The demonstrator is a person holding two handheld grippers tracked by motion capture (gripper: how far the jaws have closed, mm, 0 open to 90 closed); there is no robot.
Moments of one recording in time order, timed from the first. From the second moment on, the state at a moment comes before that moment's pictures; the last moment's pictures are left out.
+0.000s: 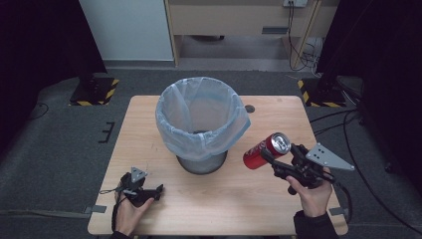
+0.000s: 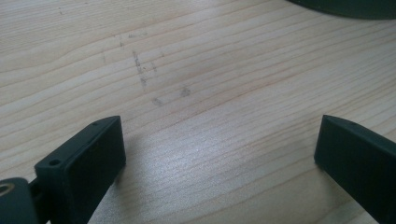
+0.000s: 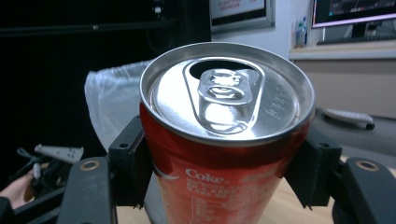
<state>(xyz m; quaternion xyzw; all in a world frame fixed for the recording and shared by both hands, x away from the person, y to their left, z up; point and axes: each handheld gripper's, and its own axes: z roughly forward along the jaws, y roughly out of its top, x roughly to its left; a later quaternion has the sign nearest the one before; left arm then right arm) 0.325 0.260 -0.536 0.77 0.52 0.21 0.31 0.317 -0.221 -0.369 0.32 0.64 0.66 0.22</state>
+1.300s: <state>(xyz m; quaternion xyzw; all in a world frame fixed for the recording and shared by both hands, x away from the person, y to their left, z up) 0.326 0.259 -0.536 0.77 0.52 0.21 0.31 0.351 -0.175 -0.279 0.28 0.56 0.73 0.28</state>
